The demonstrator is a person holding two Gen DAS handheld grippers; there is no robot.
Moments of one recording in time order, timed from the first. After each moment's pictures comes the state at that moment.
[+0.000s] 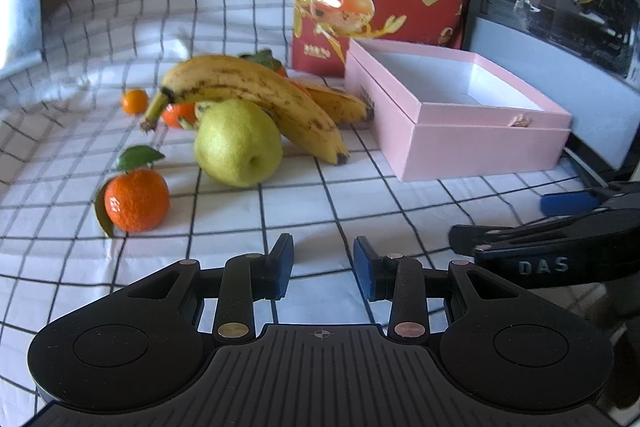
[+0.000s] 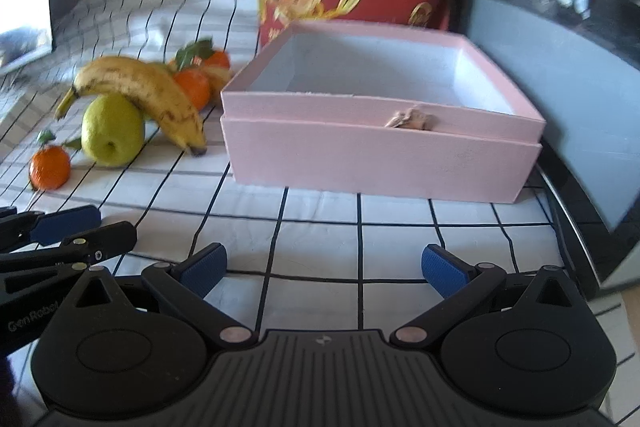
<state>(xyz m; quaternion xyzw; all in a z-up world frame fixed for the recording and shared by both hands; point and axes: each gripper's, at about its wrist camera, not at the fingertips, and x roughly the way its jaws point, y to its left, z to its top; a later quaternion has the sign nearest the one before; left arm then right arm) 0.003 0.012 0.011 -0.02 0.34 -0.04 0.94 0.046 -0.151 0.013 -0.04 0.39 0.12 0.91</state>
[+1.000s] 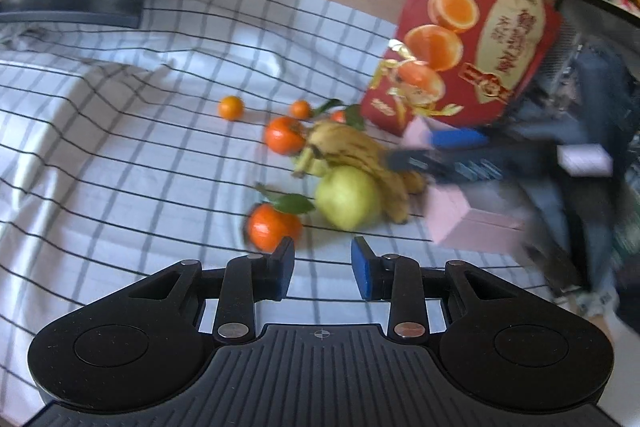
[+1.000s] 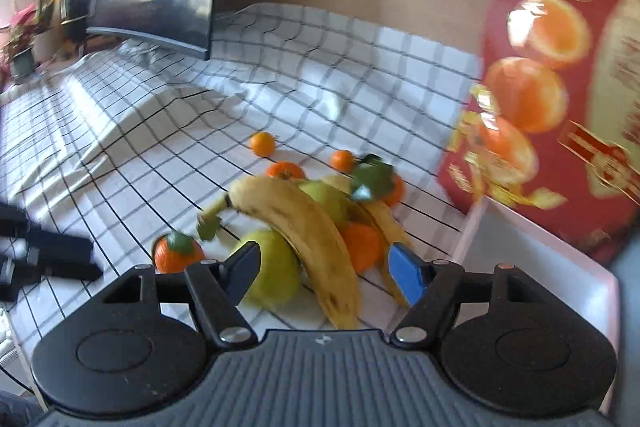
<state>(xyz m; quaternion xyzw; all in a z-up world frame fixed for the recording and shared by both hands) -0.040 0.135 0.079 -0.17 0.34 -0.03 0.93 0.121 -0.029 0.114 -0.17 0.34 0.35 0.86</state>
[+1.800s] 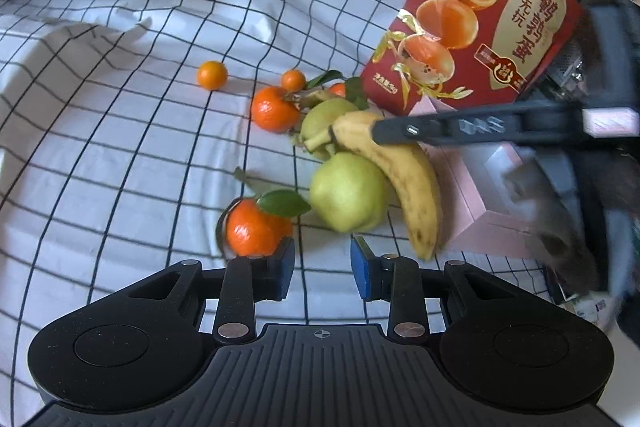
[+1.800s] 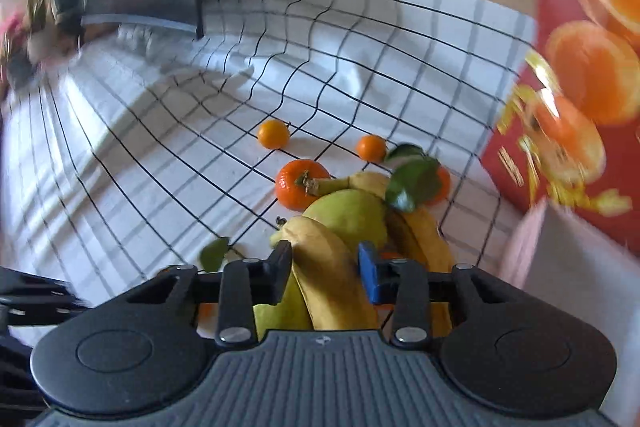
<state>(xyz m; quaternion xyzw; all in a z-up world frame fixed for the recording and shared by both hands) 0.015 0.143 0.051 -0.20 0.37 -0.04 0.91 0.159 0.002 0.104 -0.13 0.42 0.35 0.83</state>
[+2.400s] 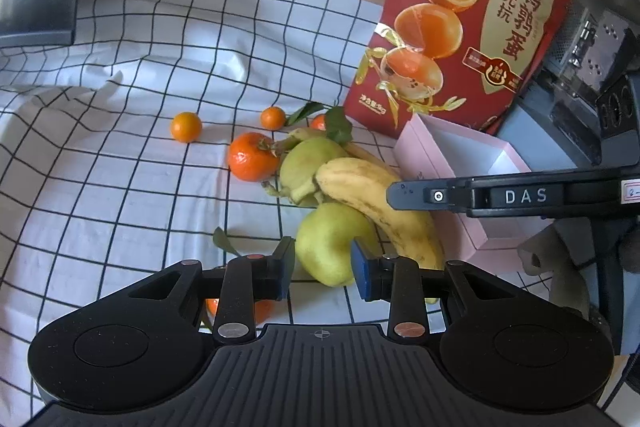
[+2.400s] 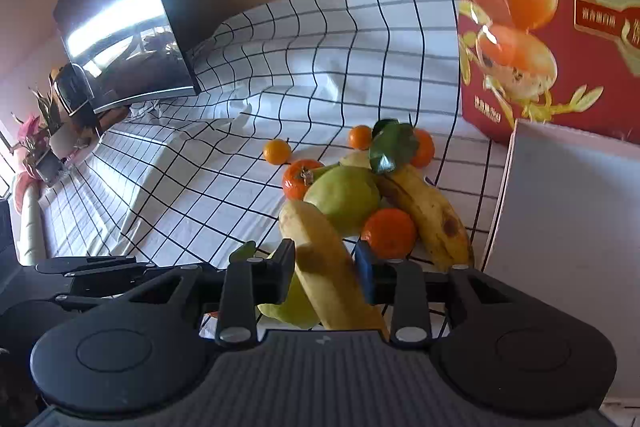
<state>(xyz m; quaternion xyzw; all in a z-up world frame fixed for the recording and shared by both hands) 0.044 0.124 0.070 -0.14 0.35 -0.04 0.92 0.149 -0.063 0.091 0.02 0.42 0.36 0.83</state>
